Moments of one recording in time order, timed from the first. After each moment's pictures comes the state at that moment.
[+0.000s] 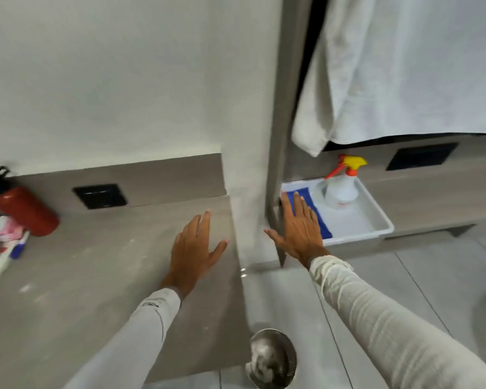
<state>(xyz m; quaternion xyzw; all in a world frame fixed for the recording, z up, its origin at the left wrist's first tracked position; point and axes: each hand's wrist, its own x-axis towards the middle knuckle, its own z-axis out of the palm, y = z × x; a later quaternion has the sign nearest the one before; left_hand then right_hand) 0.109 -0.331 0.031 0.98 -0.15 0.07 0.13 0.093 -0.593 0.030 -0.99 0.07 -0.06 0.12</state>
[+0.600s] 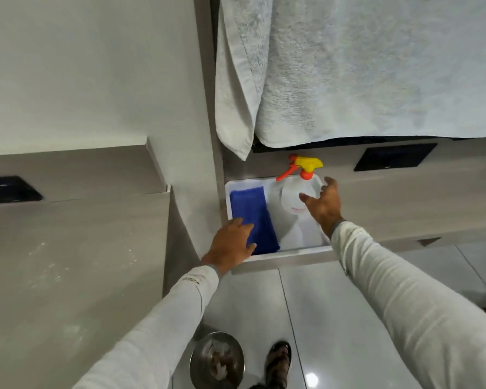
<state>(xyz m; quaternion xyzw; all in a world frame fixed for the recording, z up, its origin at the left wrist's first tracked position) 0.160 -0.567 -0.022 0.95 -0.21 -0.15 0.18 0.193 -0.809 0.002 -0.81 0.27 -0.08 0.51</state>
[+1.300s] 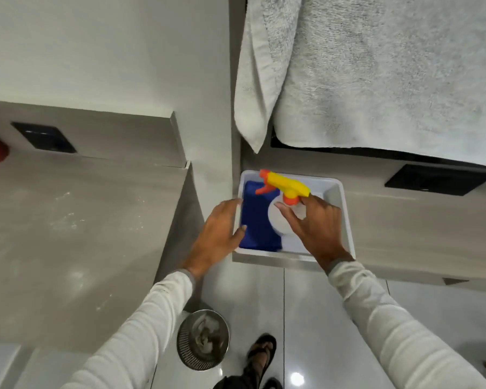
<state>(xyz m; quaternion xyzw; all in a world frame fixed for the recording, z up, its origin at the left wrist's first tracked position) 0.124 -0.547 0.000 0.91 -0.09 0.03 0.40 0.145 -0.772 0.036 -0.93 -0.11 -0.25 0.23</state>
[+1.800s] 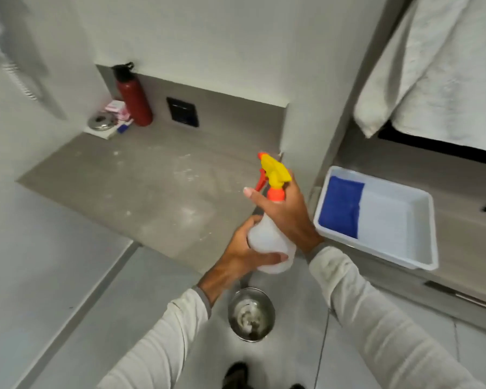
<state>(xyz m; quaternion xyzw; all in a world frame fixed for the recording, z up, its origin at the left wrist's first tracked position) -0.059 -0.453 0.051 0.71 0.12 -0.01 0.69 0.037 -0.548 0.090 -0.75 -0.21 0.05 0.62</state>
